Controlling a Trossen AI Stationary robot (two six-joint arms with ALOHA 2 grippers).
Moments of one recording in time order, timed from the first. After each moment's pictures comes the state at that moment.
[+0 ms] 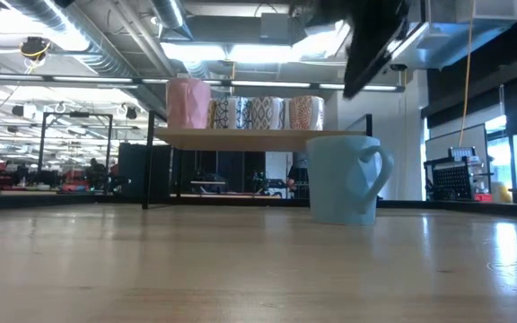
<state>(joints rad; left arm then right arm) -0.39 0.73 1.08 -0.95 -0.56 -0.54 0.15 1.57 1.30 -0.85 0.04 0.41</state>
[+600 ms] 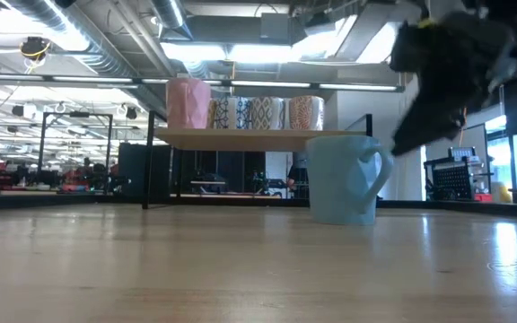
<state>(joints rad) -0.39 0.75 1.08 -0.96 -0.56 -0.54 0.35 1.27 0.60 -0.15 0.31 0.71</state>
